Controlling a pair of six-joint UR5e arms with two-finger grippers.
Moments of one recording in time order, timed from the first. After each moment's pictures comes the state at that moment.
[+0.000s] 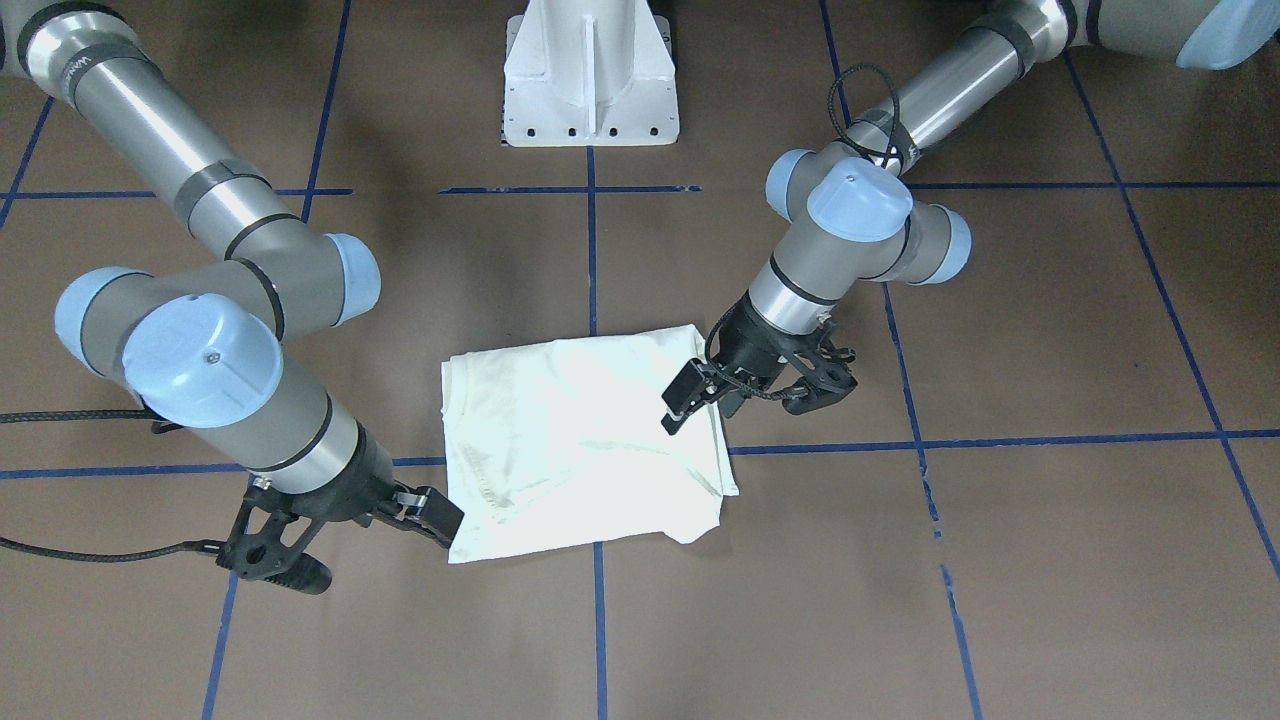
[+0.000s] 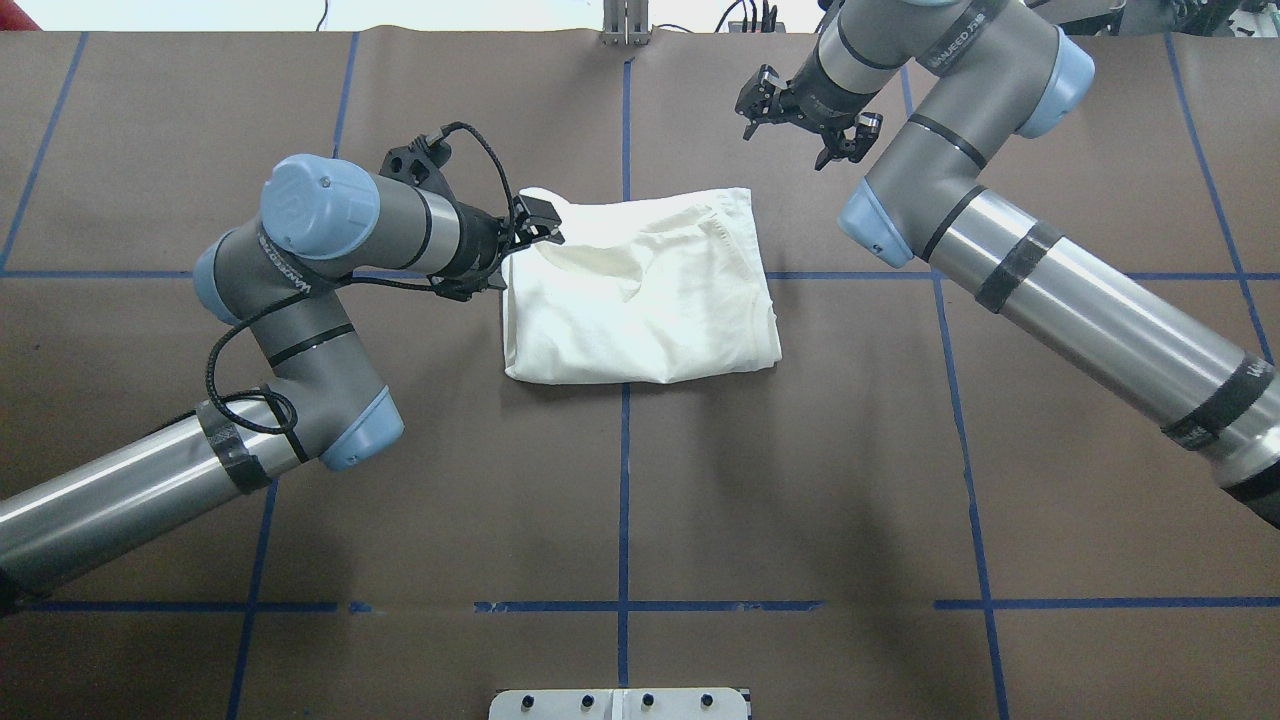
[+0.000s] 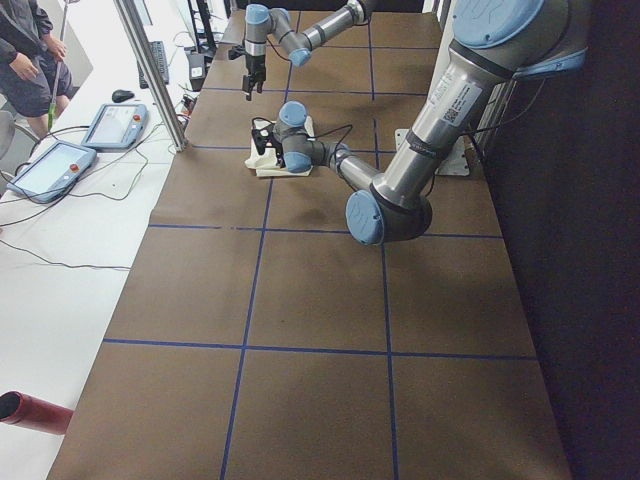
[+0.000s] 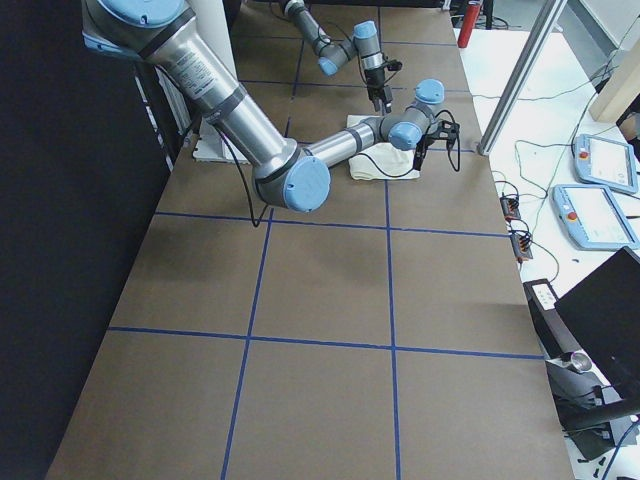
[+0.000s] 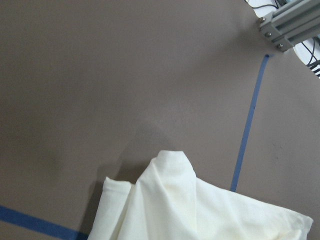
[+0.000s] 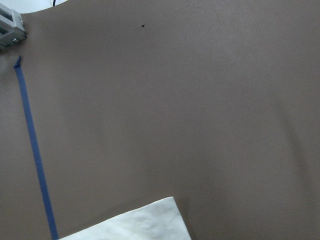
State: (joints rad) left arm -0.66 -2.21 -1.35 -2.43 -1.87 -1.78; right arm 0.93 -0.77 1.16 -1.14 2.14 1.27
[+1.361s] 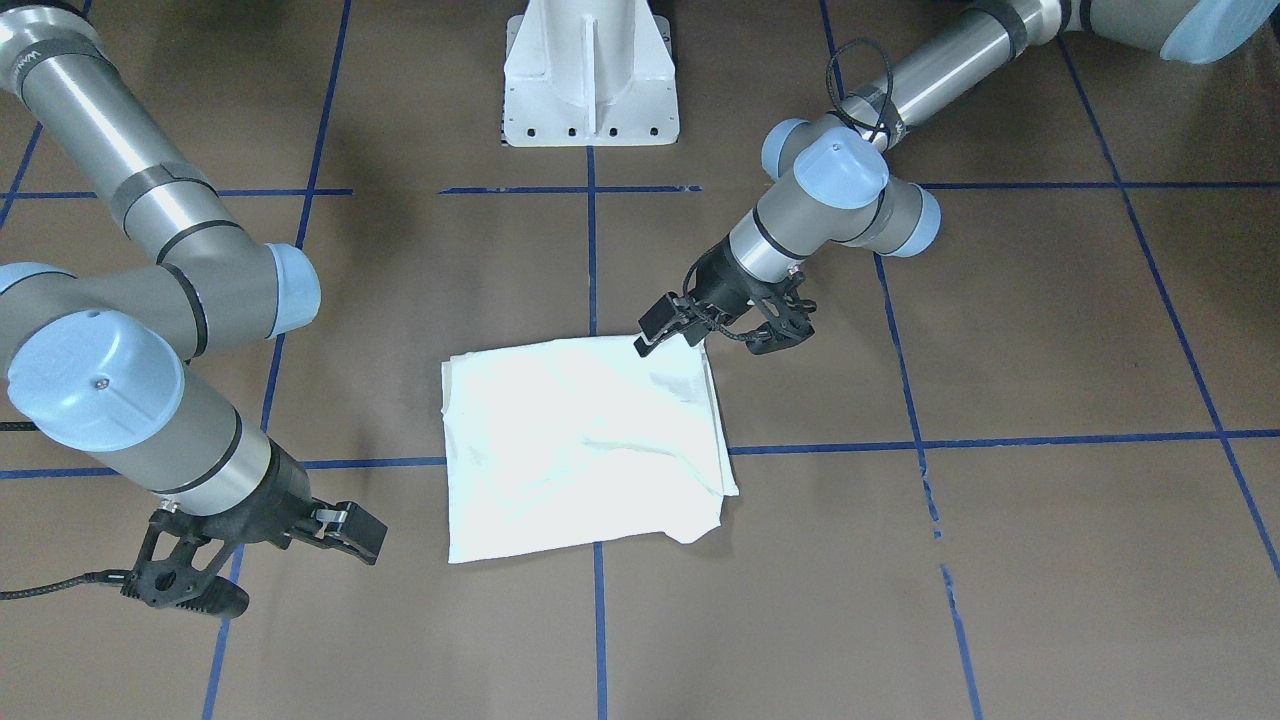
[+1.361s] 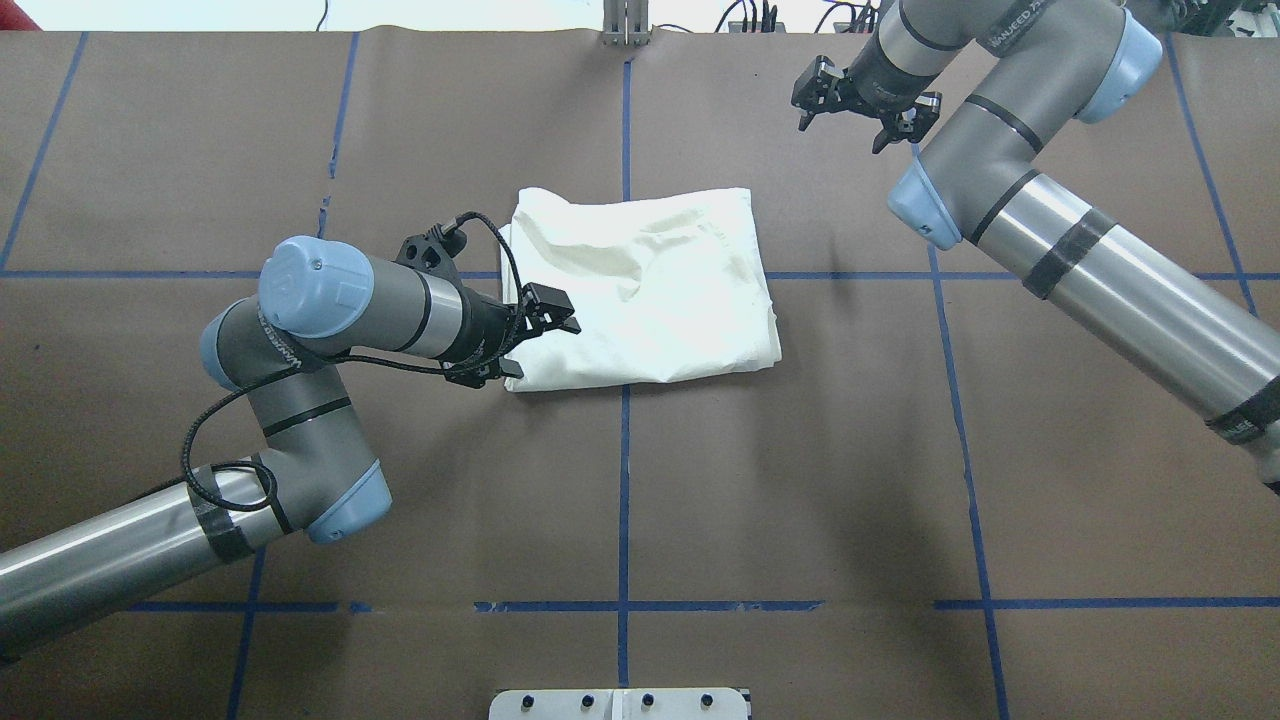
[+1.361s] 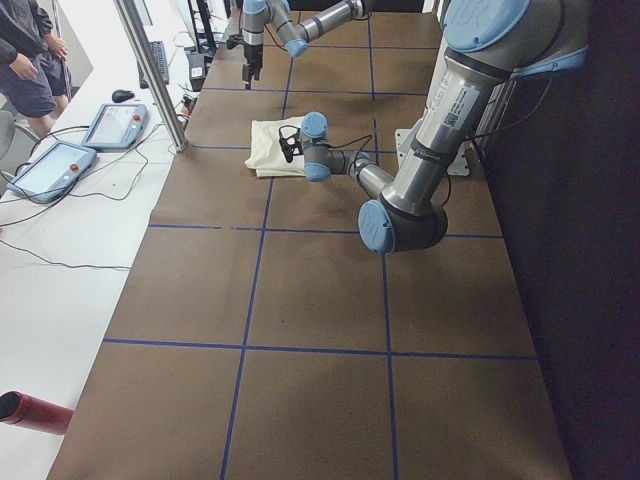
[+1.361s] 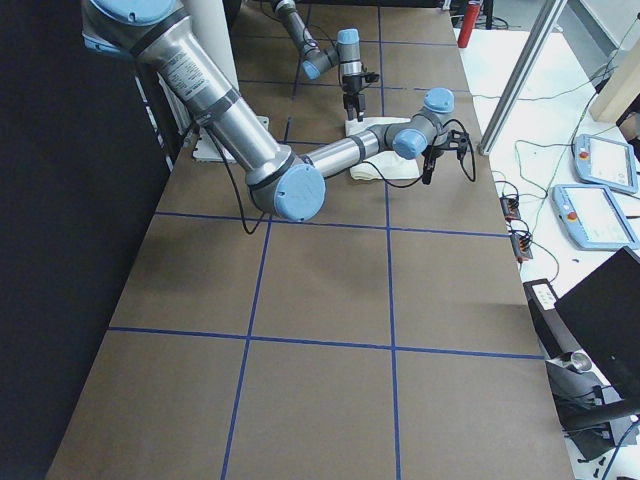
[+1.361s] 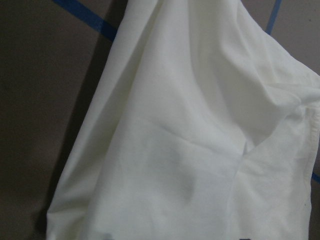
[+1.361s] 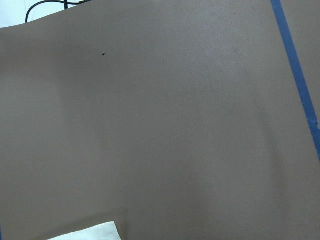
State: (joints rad) left arm -0.58 -2.13 -1.41 -2.49 -1.95 -1.83; right arm 0.98 -0.82 1.18 -1.18 2.15 1.15
